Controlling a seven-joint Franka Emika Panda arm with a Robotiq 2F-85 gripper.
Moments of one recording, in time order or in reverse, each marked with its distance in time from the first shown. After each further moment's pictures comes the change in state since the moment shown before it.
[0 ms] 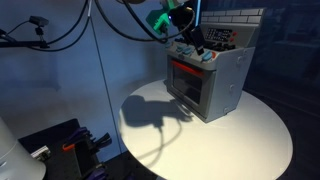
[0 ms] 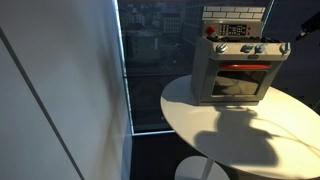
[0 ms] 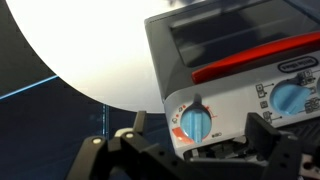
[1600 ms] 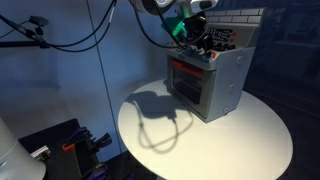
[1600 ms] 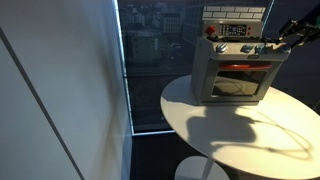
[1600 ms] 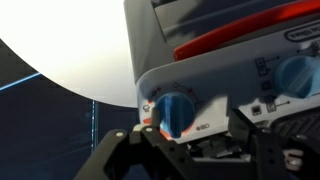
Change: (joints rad) arm 0.032 0.213 0.003 0.202 0.040 0.032 0.000
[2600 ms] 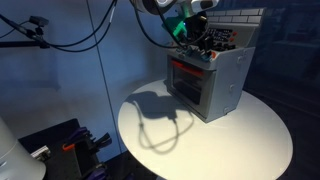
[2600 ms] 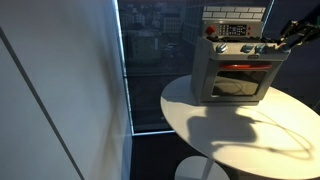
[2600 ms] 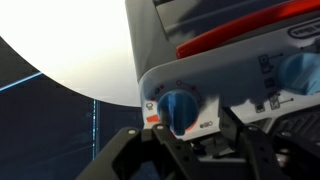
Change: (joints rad) arm -0.002 0.000 -0.004 0.002 0.001 0.000 0.000
